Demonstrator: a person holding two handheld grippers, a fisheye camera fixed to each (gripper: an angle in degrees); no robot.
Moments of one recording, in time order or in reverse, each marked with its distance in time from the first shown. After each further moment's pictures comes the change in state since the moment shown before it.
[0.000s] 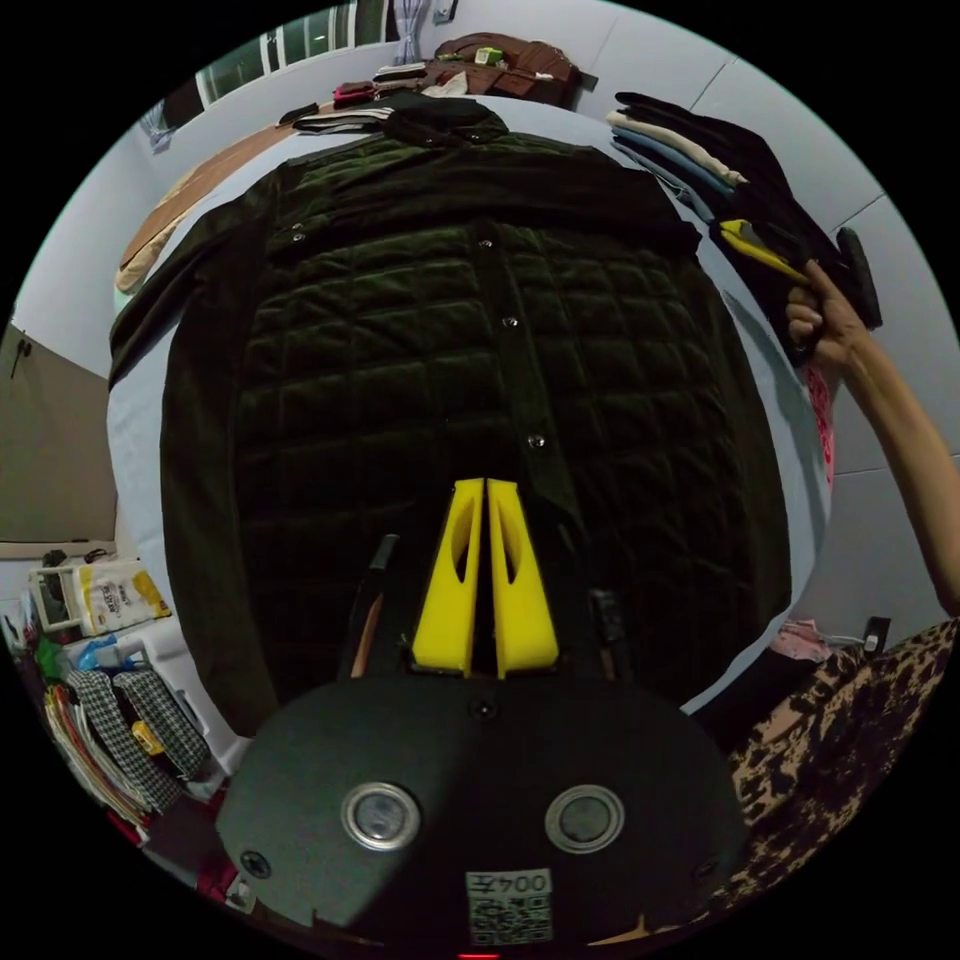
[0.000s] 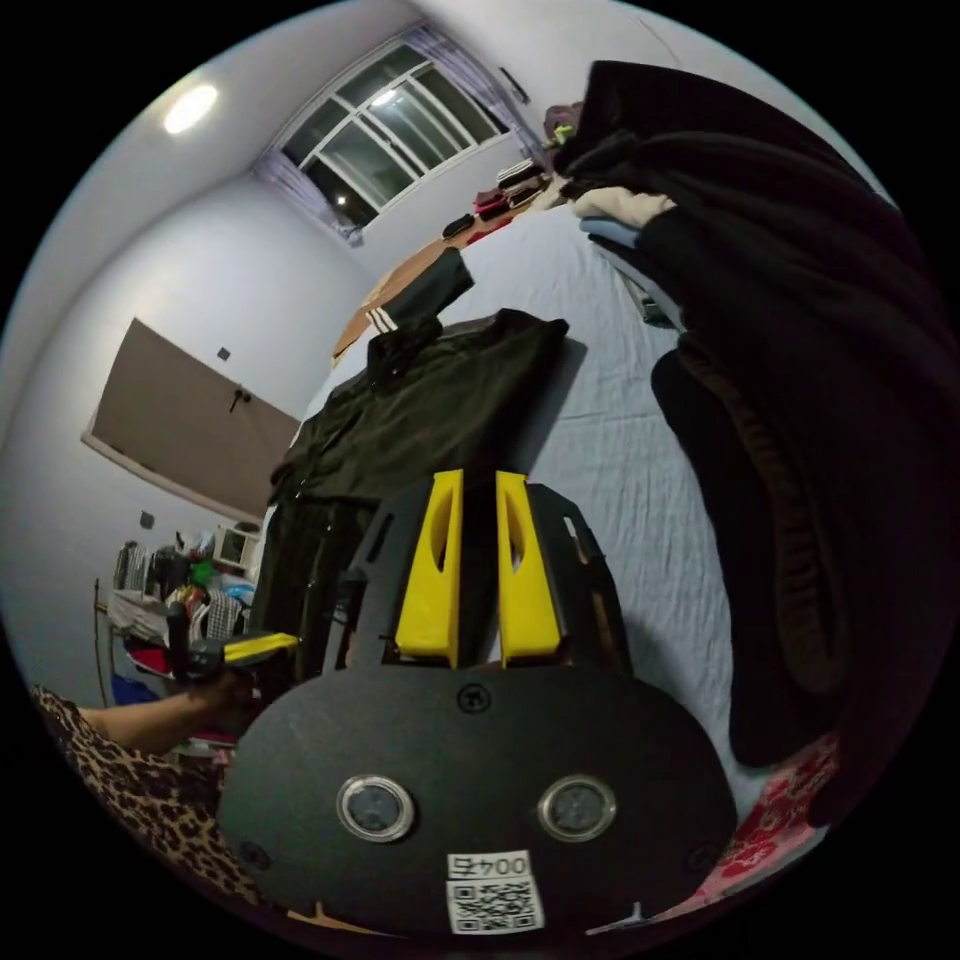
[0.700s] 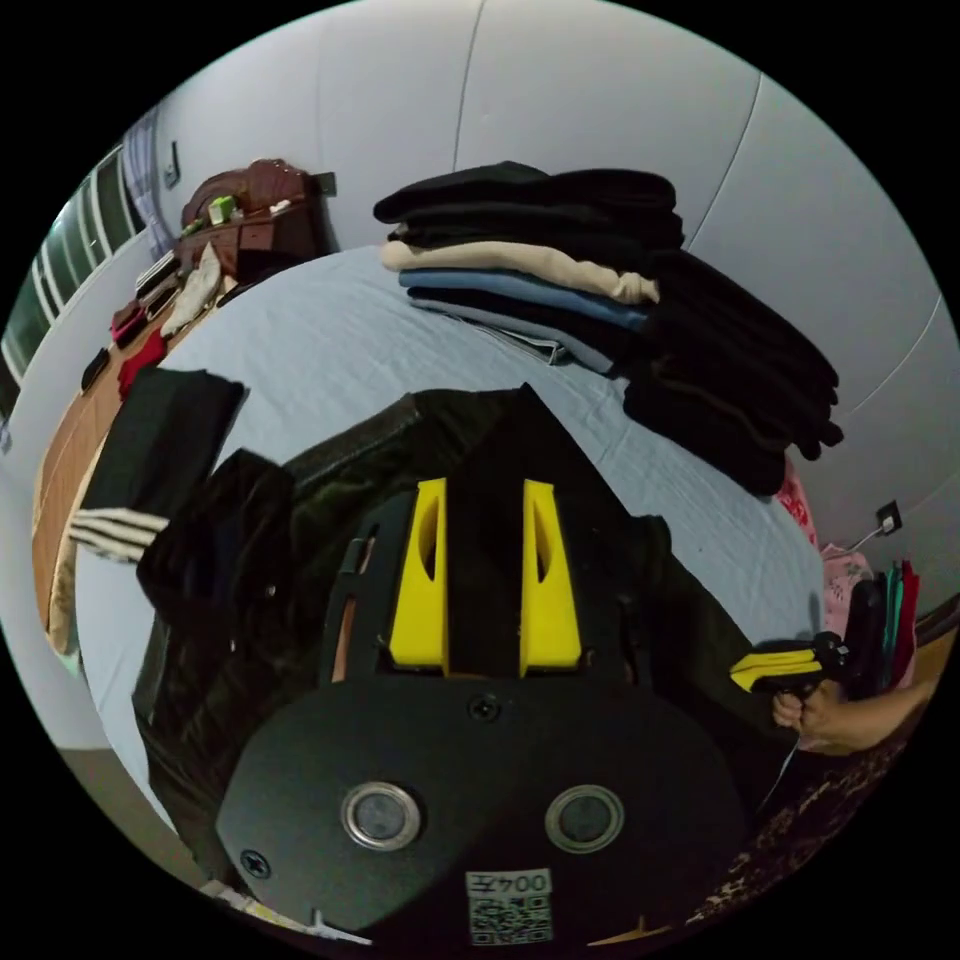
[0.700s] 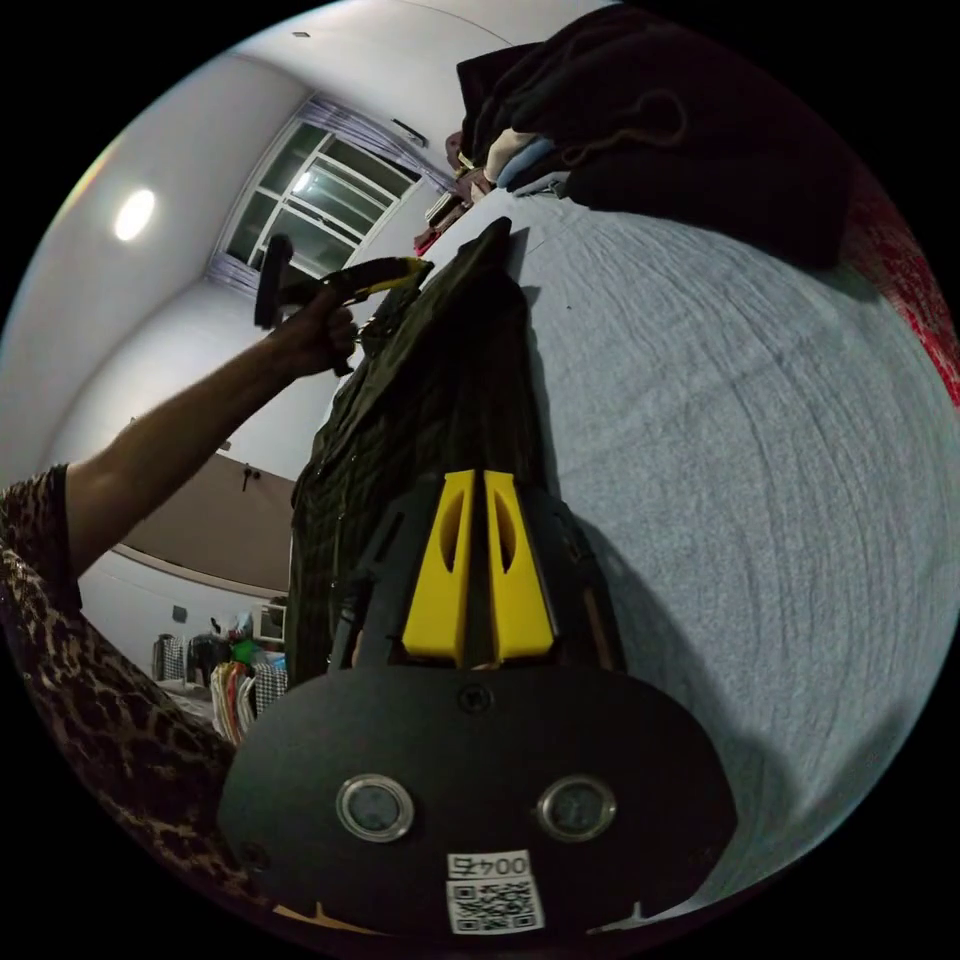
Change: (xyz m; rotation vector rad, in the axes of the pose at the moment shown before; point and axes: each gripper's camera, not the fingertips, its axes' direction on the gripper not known) left arm 0.132 -0.300 -0.011 0.217 0.147 0.643; right arm 0.025 0.171 0.016 0.173 -0.068 0.302
